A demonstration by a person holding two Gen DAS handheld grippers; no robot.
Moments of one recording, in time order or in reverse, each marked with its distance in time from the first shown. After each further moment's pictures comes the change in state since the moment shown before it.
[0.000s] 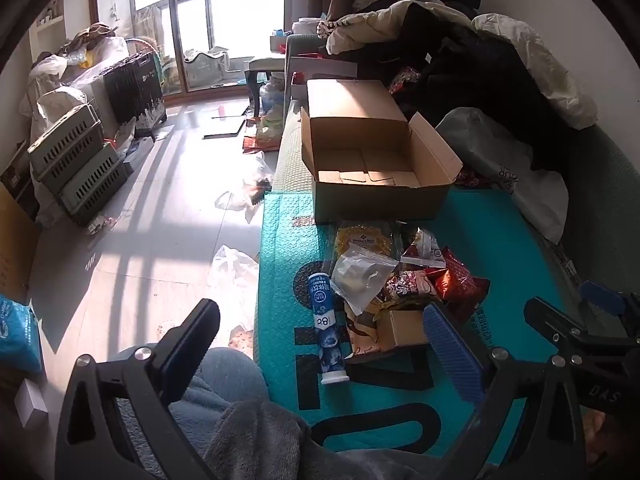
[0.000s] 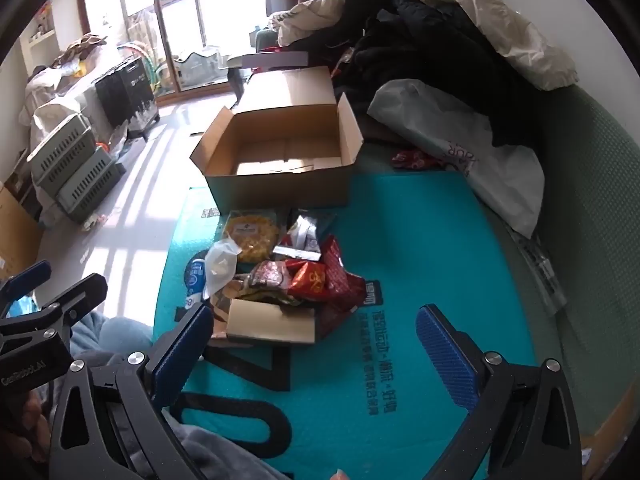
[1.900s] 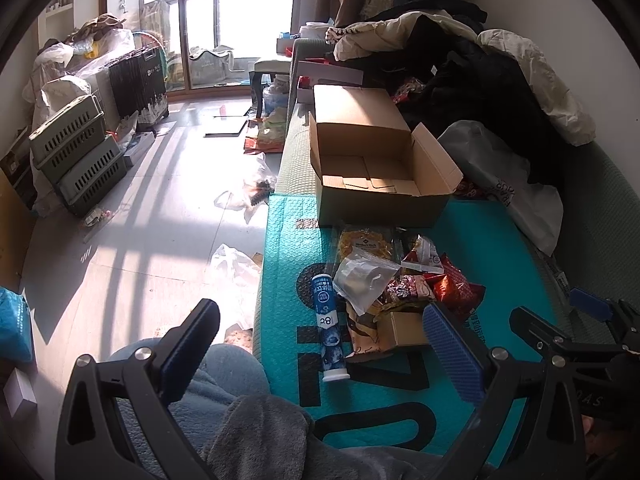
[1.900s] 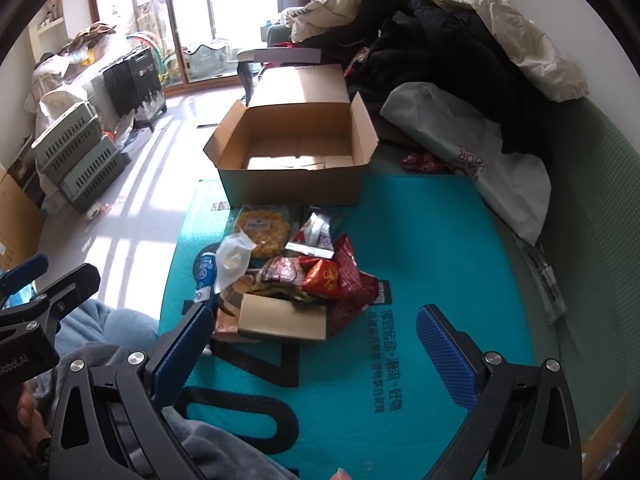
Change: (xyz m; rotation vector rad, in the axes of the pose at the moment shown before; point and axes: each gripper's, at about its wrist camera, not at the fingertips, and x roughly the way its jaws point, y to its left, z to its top) left arm -0.010 0.017 -0.002 -0.046 -0.014 -0.029; right arm -0.002 0.020 0.002 -0.042 0.019 0.004
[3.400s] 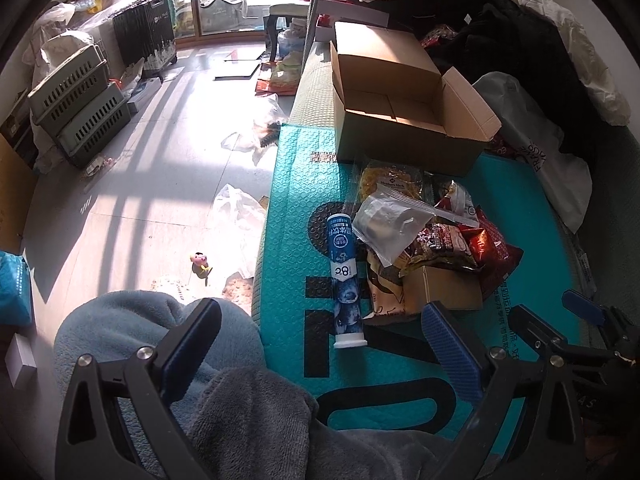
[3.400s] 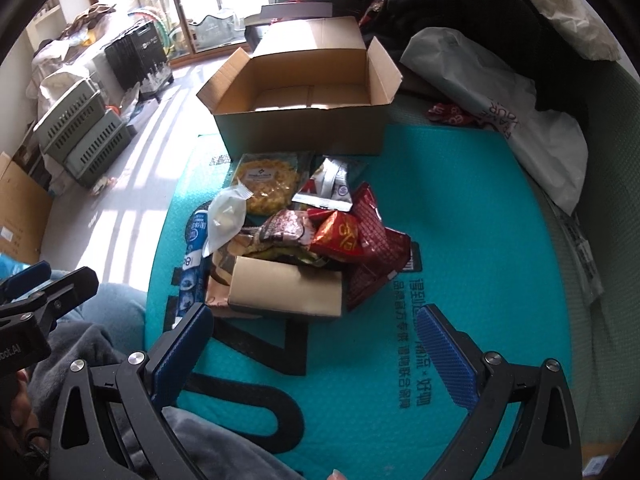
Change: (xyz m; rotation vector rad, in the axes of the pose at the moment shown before) left arm 0.060 0.010 -0.027 -0.058 0.204 0.031; right arm 0.066 -0.003 -0.025 0.003 0.128 0.067
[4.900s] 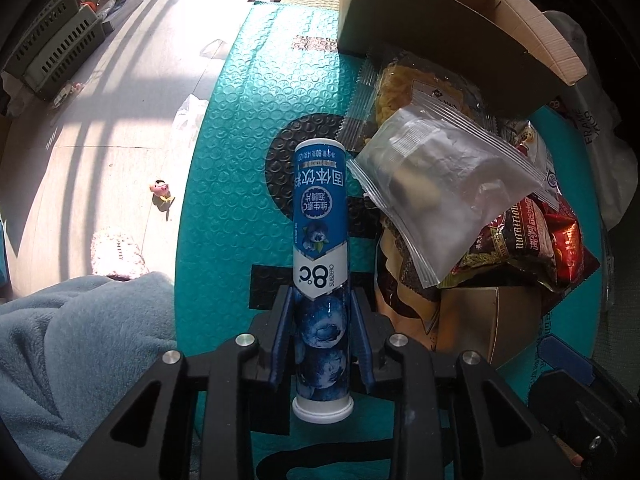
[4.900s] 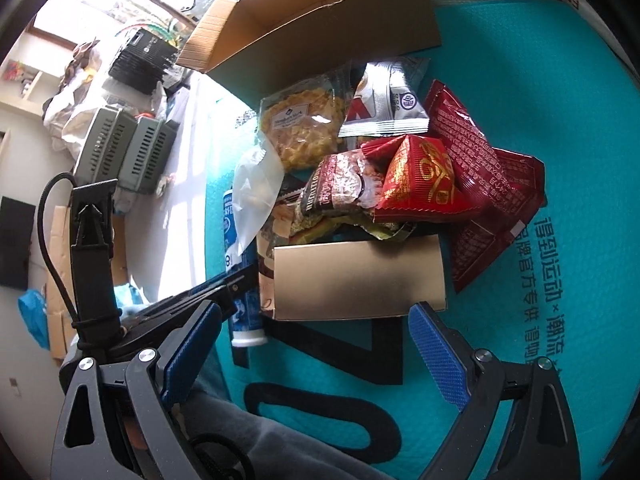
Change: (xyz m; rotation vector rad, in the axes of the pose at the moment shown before) left arm 0.142 -0.011 0.009 -0.093 0.314 -0.040; right arm 0.082 -0.013 0.016 0.256 0.261 0.371
